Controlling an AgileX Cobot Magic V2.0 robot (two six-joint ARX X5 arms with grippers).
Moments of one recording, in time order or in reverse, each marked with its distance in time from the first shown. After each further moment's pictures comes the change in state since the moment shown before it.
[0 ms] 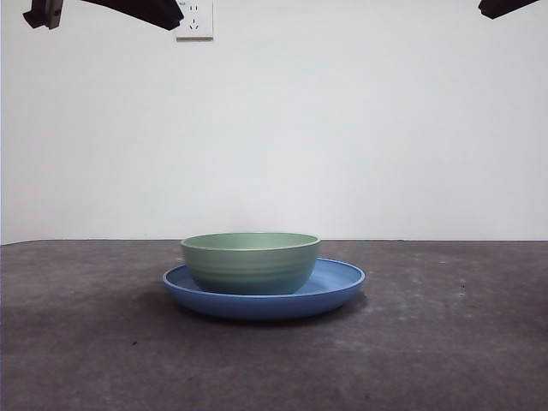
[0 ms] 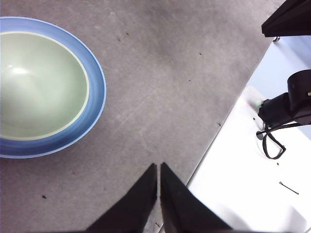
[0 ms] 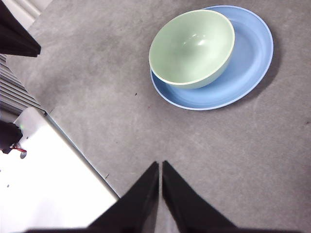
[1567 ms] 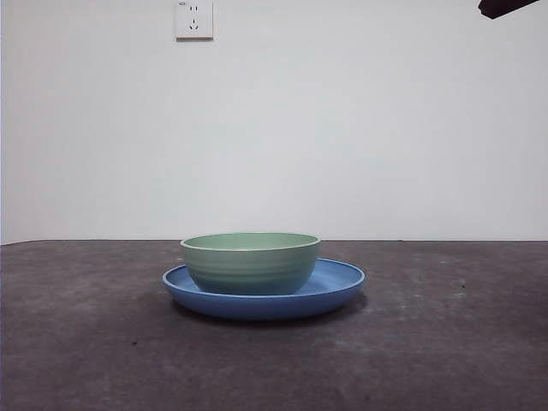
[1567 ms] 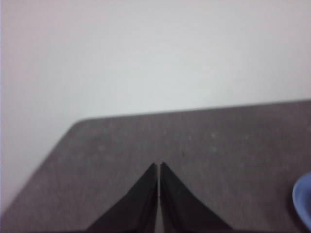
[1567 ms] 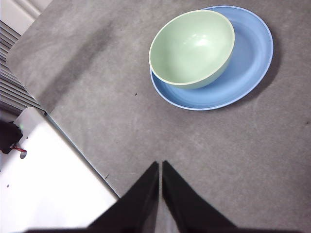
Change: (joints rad) left arm 0.623 -0.988 -0.873 0.735 -0.463 0.075; right arm 0.000 0.000 0.000 0.000 0.000 0.000
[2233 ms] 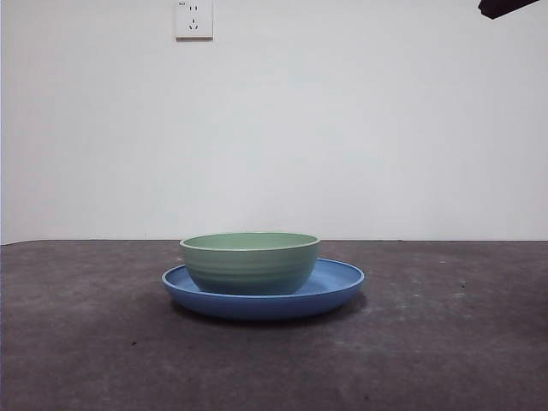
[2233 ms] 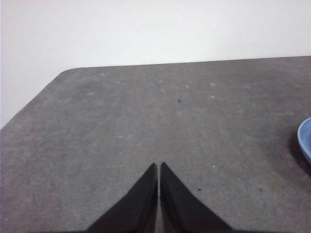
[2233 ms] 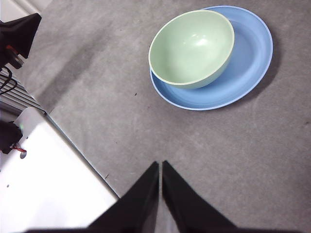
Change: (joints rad) left arm 0.000 -0.152 -0.220 -0.037 -0.003 -0.026; right arm 0.000 0.000 0.000 0.000 0.000 0.000
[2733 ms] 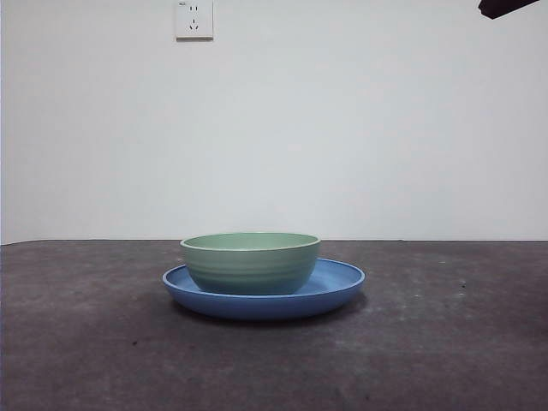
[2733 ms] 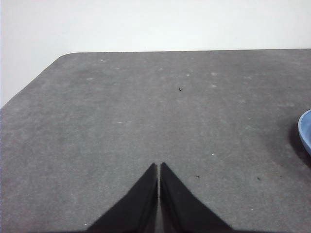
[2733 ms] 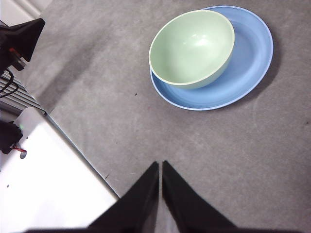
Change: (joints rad) left arm 0.000 0.000 0.000 -0.047 -0.001 -0.030; right arm 0.000 0.000 0.000 0.000 0.000 0.000
